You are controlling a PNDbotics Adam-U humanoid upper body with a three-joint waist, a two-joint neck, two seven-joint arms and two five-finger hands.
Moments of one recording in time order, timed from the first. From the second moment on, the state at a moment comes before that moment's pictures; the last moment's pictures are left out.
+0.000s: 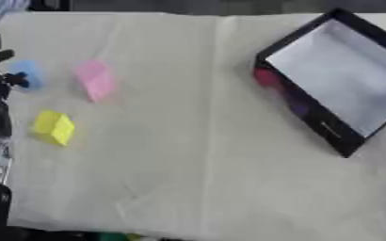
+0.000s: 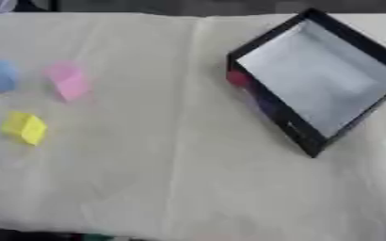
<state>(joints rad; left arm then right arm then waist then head) -0.24 0.32 0.19 -1.79 0.29 0.14 0.33 -0.35 -0.50 -0.16 -1.68 -0.23 0.01 -0.08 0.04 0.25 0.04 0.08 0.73</state>
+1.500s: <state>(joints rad) -0.35 0.71 0.15 -1.72 0.15 0.22 0.31 -0.36 -0.51 -0.18 -1.69 -0.23 0.00 -0.09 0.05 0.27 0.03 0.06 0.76</state>
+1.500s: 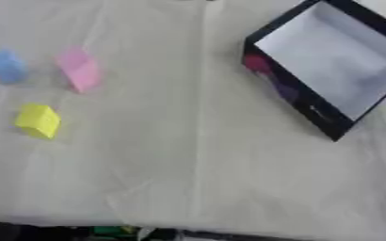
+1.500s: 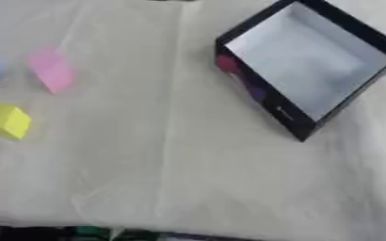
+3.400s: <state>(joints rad) -0.79 0.93 -0.02 -0.95 -0.70 0.10 -0.59 -0.38 -0.59 -0.15 -1.70 -0.23 -0.02 -0.08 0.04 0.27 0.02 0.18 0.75</state>
